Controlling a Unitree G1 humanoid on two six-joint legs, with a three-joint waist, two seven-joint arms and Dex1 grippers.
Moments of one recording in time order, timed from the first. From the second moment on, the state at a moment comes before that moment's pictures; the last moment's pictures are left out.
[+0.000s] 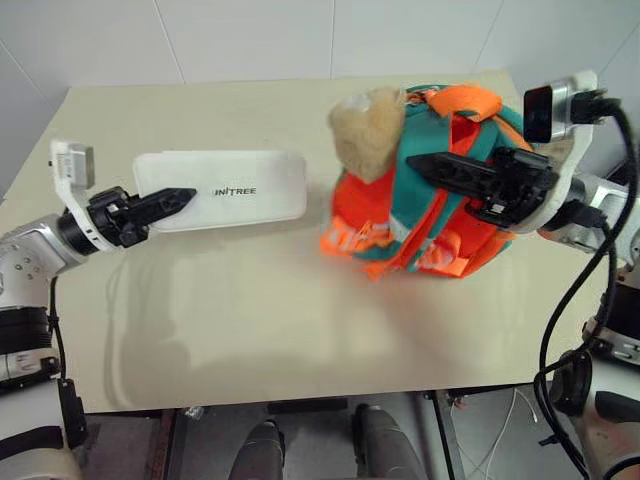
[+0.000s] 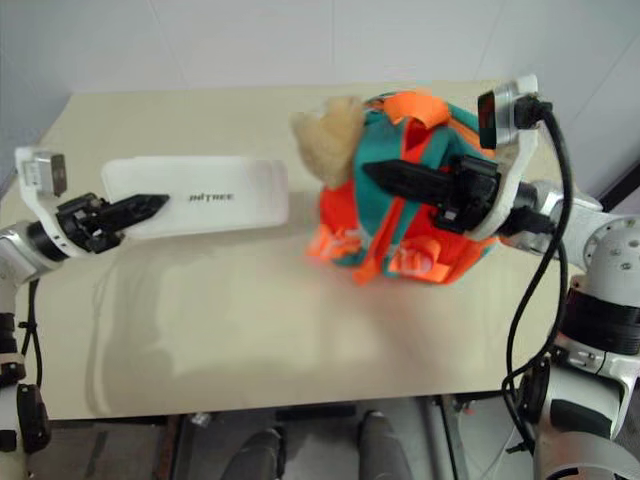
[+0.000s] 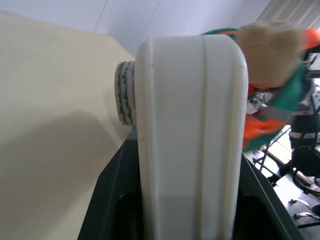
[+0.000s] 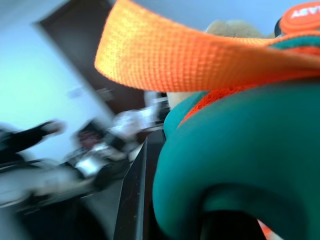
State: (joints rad) left arm -0.67 0.86 0.34 0.38 -0.78 0.82 -1.19; right arm -0.86 -0.66 -0.36 -0.07 1.51 1.34 0.63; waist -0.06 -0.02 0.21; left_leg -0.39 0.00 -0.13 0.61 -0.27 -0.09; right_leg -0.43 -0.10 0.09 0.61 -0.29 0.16
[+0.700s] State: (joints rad) left arm -0.56 0.90 0.43 0.26 -0.85 0.87 -1.20; right arm -0.63 -1.00 -0.10 -0.23 1.28 1.29 1.11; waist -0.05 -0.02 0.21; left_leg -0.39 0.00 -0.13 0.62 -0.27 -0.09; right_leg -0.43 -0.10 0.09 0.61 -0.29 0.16
